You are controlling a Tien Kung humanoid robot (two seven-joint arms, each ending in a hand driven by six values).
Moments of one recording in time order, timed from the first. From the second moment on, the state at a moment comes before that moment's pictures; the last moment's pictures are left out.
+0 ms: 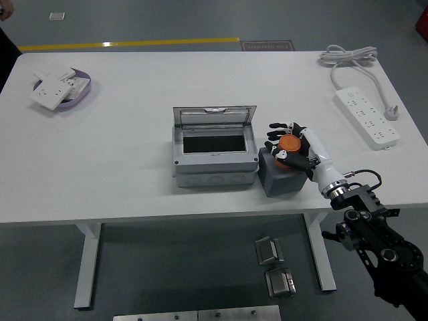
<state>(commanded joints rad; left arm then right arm) 0.17 0.08 -0.90 -0.18 0.59 0.04 0.03 0.26 -0.16 1.15 1.05 -1.18 -0.02 0.35</state>
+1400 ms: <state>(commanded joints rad) 0.17 0.08 -0.92 -0.18 0.62 0.04 0.03 0.32 -0.19 1.09 1.19 -1.26 -0.13 0.30</state>
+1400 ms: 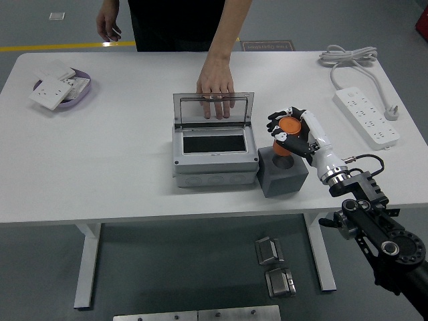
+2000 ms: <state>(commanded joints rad) 0.16 0.10 -0.95 -0.18 0.63 0.05 0.05 0.62 -0.04 0.79 1.06 -1.77 -0.25 0.06</state>
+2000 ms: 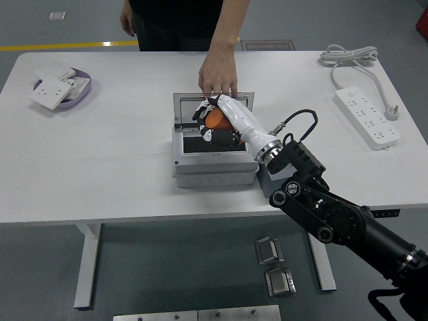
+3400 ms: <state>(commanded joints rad) 0.14 0.10 -0.96 -0.18 0.65 0.05 0.06 0.75 0.00 0.68 0.80 -2.16 -0.17 0.01</state>
